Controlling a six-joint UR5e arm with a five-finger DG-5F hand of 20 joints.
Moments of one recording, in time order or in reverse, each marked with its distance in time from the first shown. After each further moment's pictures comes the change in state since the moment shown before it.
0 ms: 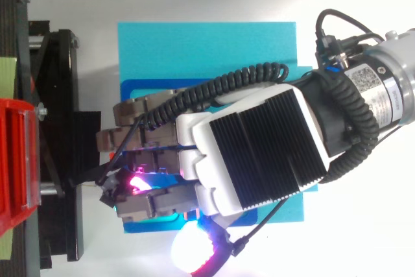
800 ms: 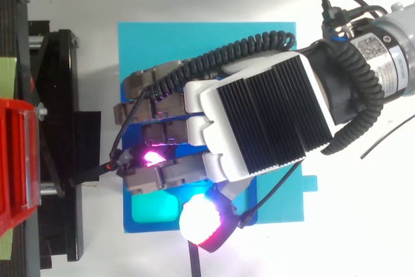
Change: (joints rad) arm -0.039 0.000 0.000 -0.013 -0.039 0.000
